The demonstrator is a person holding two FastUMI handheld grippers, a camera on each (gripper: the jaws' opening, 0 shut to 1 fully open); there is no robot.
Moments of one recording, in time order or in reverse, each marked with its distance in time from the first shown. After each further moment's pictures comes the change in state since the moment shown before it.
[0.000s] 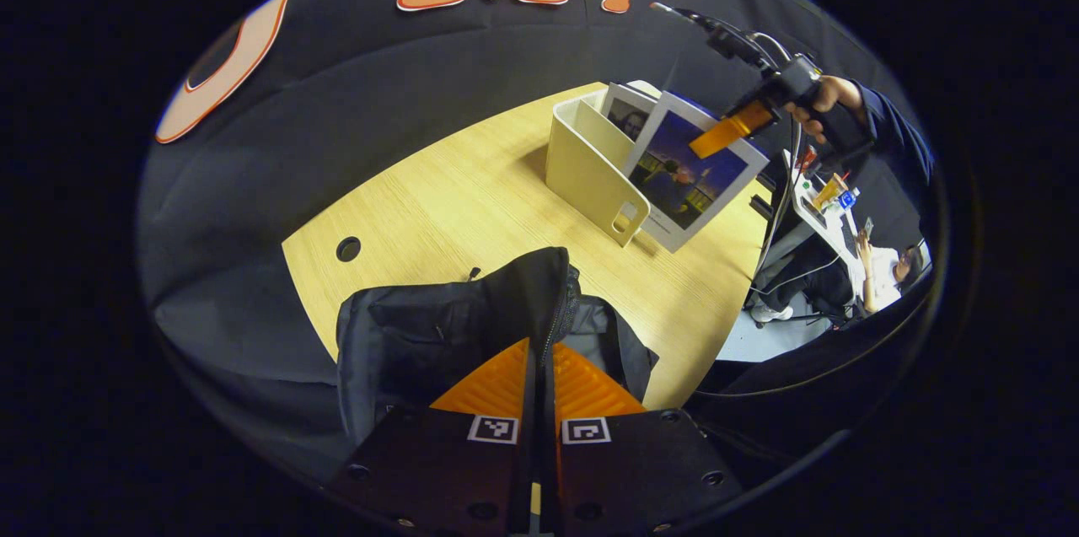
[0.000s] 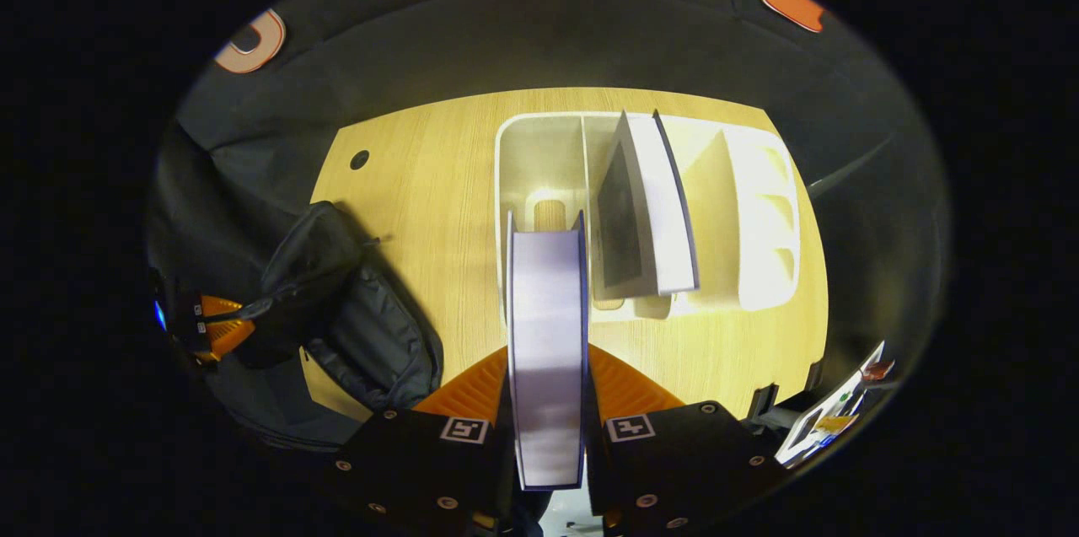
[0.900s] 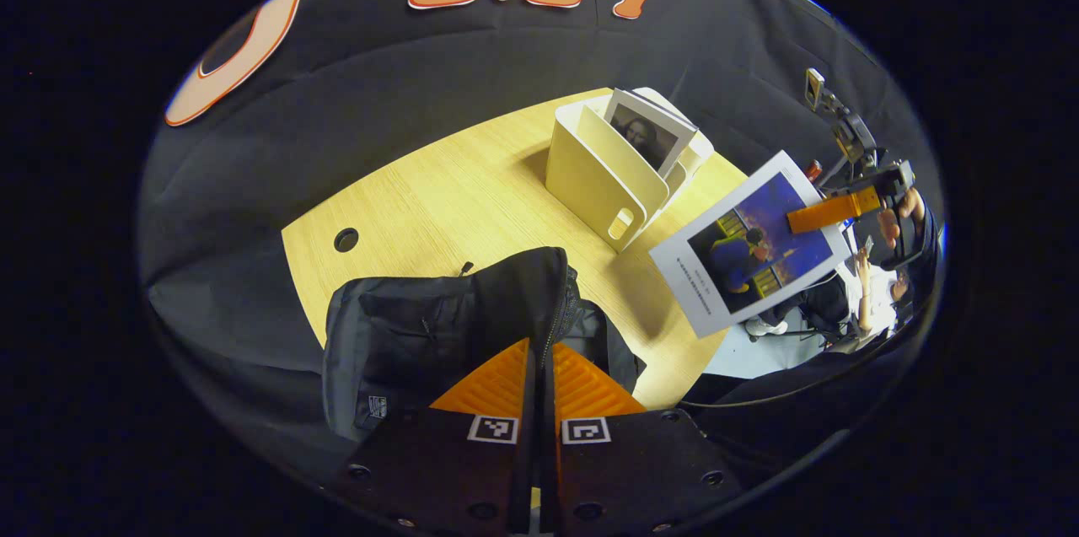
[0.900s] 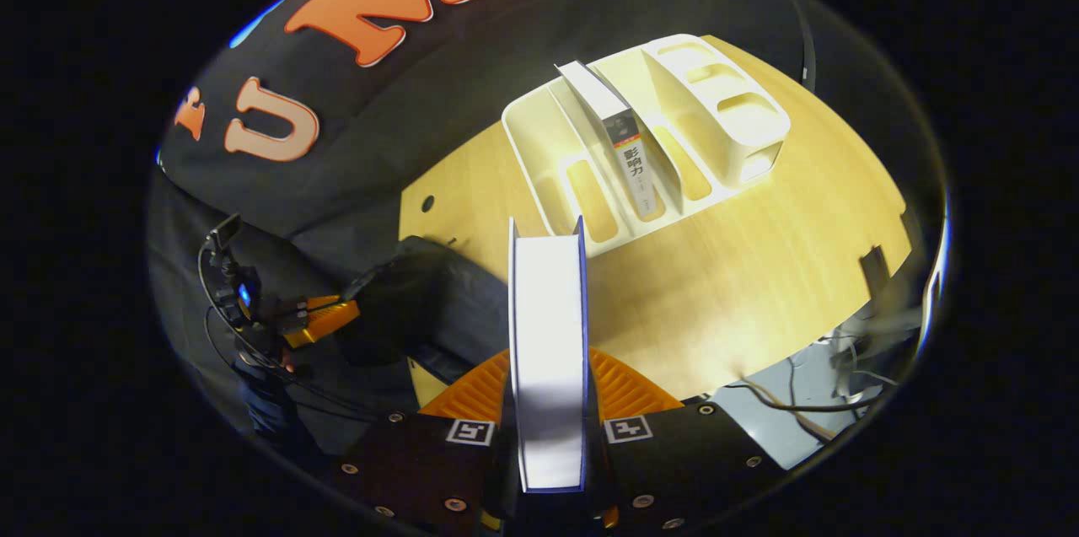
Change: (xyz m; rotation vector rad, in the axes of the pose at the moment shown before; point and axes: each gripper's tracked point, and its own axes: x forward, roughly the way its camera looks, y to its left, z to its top) left arm -0.002 -0.012 0.004 -0.073 -0.019 0.018; right arm -0.042 0.040 -0.111 0.405 -0.160 0.373
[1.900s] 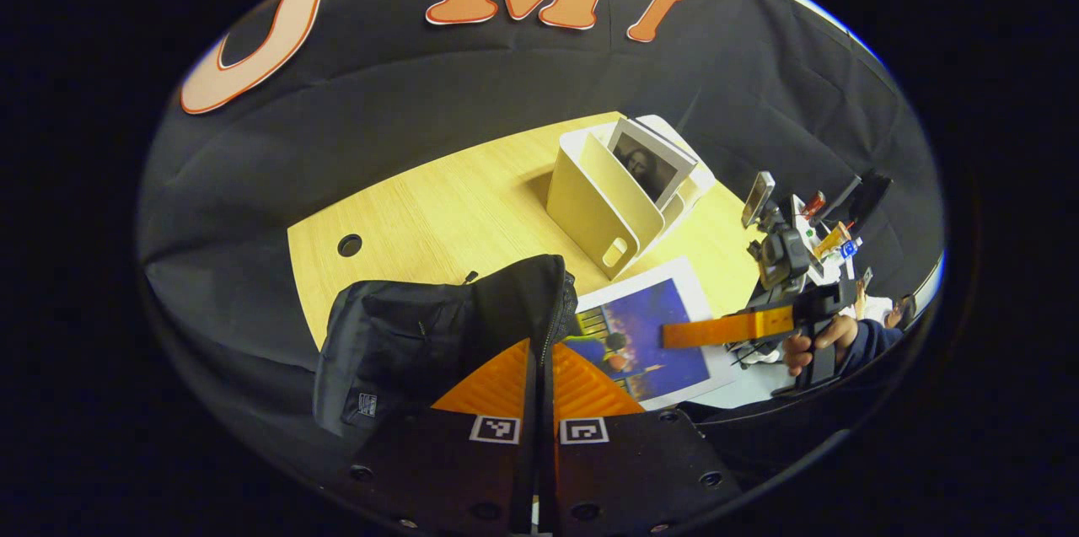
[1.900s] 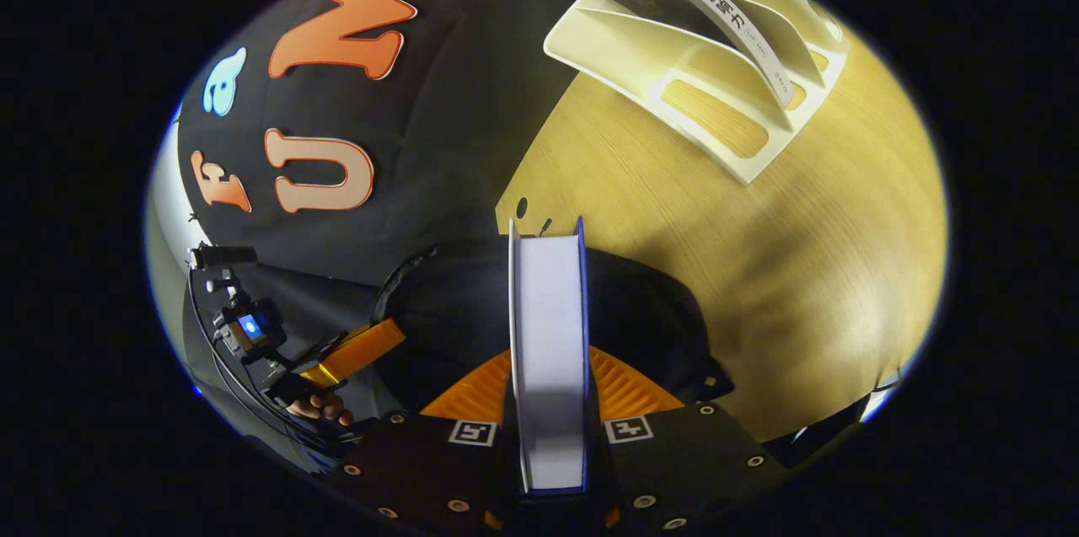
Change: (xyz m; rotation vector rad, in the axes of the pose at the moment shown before) left arm -0.012 -0.019 0.018 -0.075 -0.077 0.001; right arm 0.143 0.108 -0.049 0.268 -0.036 0.432
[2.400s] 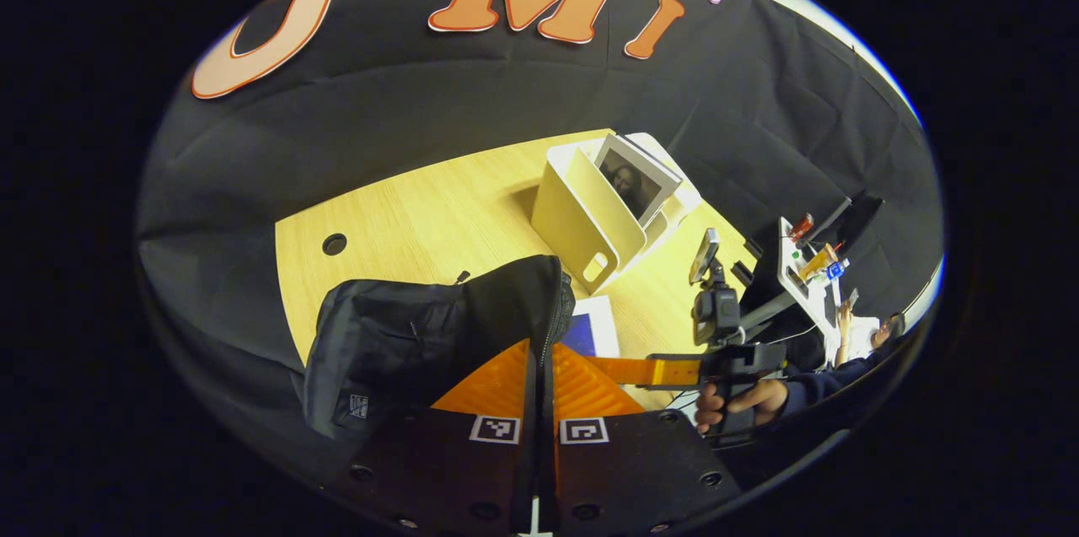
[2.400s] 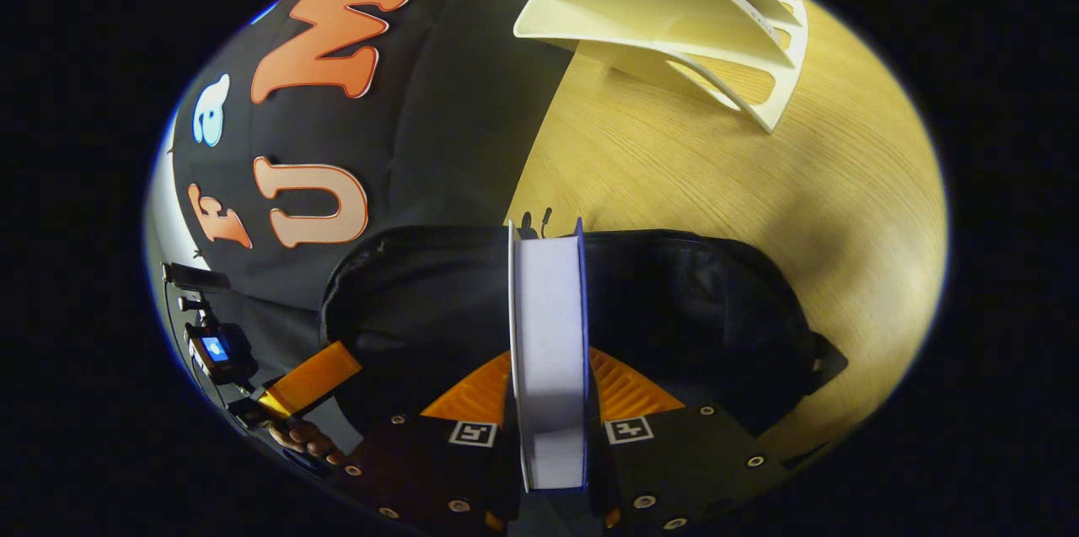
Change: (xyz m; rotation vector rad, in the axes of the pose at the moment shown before) left arm 0.002 -0.023 0.000 -0.055 -0.047 -0.061; right arm 0.072 -0.001 -0.019 0.086 -0.098 0.043
